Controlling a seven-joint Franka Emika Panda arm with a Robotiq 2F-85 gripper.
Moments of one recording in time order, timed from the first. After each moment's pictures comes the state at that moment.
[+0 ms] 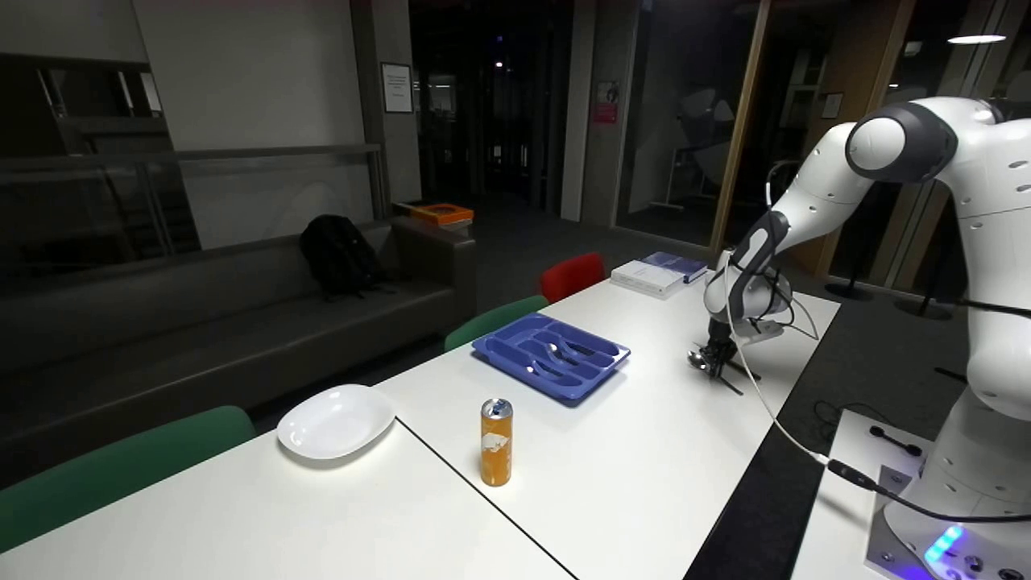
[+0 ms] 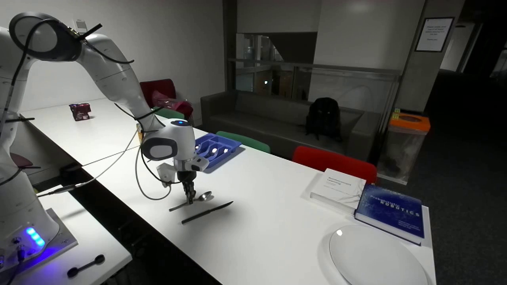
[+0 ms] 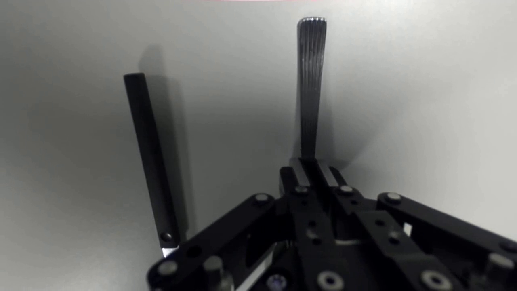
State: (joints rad) arm -0.30 0.45 -0.19 -2.36 0.11 2.81 -0.17
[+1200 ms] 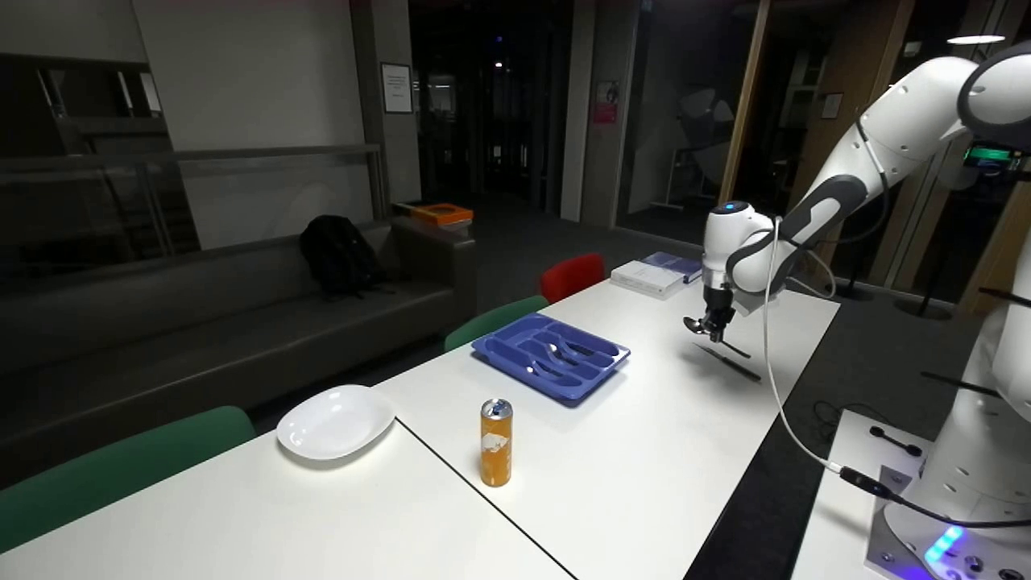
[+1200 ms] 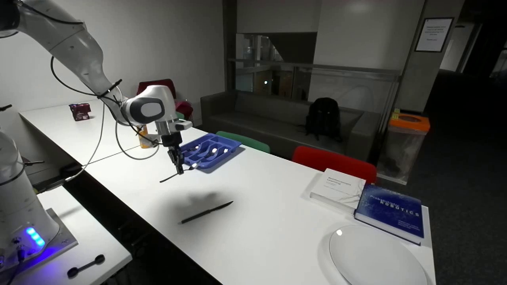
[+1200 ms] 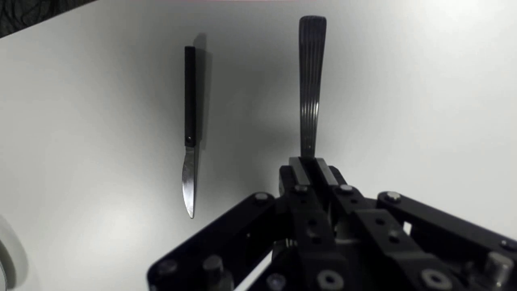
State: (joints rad) arm 0.04 0.07 -0.40 -2.48 -0.43 2.58 0.24
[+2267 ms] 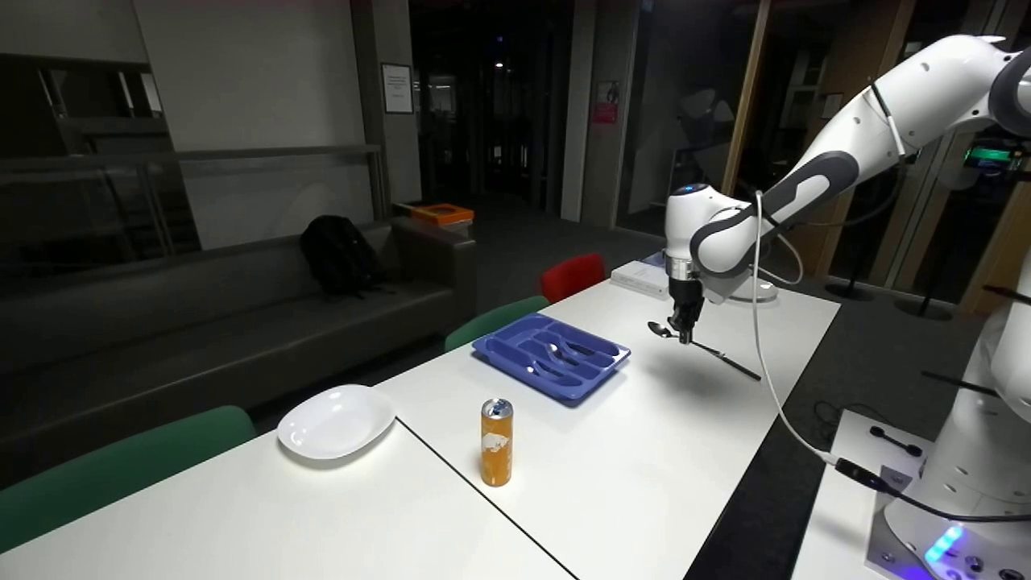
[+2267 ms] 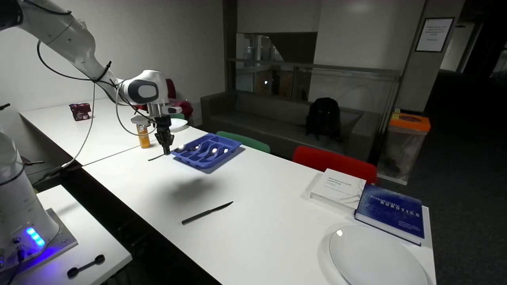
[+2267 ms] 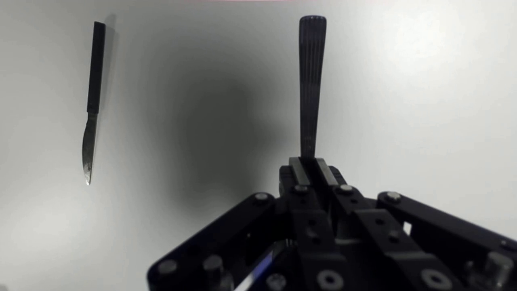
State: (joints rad) arm 0.02 0.04 -0.12 -2.38 -0.25 2.35 0.15
